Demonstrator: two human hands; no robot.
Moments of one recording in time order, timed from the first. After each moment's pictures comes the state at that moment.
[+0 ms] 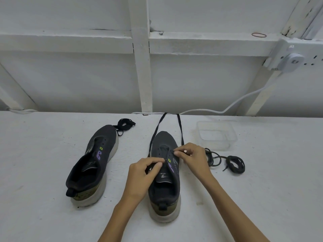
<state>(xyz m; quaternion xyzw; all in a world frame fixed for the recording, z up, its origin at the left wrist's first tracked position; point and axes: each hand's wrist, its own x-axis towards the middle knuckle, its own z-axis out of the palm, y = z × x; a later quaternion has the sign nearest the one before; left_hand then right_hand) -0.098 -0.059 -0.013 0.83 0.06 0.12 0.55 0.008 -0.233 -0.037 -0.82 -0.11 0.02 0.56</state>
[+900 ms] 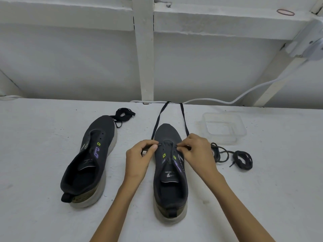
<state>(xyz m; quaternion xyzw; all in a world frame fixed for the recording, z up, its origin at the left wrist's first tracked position) -0.054 -0.035 -0.034 0.79 0.13 0.14 0.58 0.005 -0.213 -0.012 -0.92 -0.17 -0.04 0.35</state>
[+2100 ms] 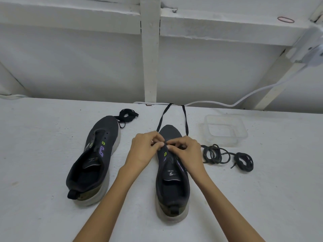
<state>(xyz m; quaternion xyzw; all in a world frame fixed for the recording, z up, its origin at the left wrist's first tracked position) -0.027 -0.020 -0.002 0.91 0.06 0.03 0.41 -0.002 -0.180 -0.020 -0.85 -0.07 0.03 0.52</state>
